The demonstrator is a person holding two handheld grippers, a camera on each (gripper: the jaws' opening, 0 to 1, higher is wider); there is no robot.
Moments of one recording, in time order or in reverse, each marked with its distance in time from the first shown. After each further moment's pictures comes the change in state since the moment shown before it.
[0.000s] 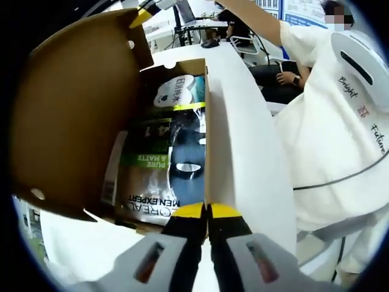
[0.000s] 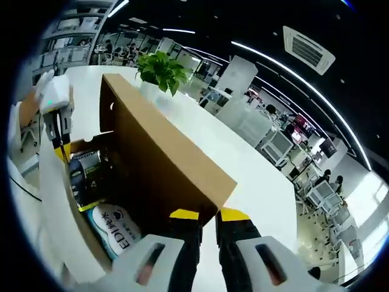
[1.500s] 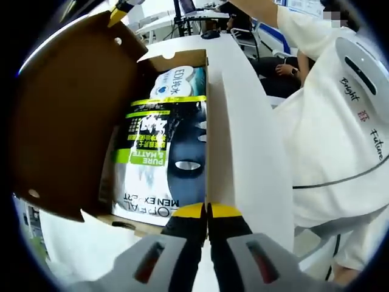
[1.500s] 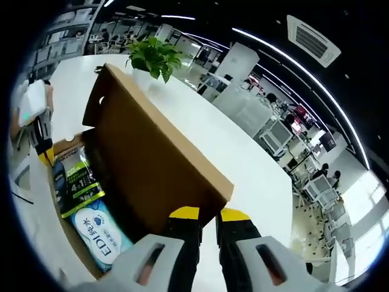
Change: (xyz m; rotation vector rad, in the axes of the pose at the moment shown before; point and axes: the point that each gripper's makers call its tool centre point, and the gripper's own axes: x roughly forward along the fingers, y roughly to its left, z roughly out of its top) left arm 0.004 -0.002 -0.003 0.002 0.064 -0.014; right arm 0.037 -0.023 0.007 -0.034 0.115 -0.017
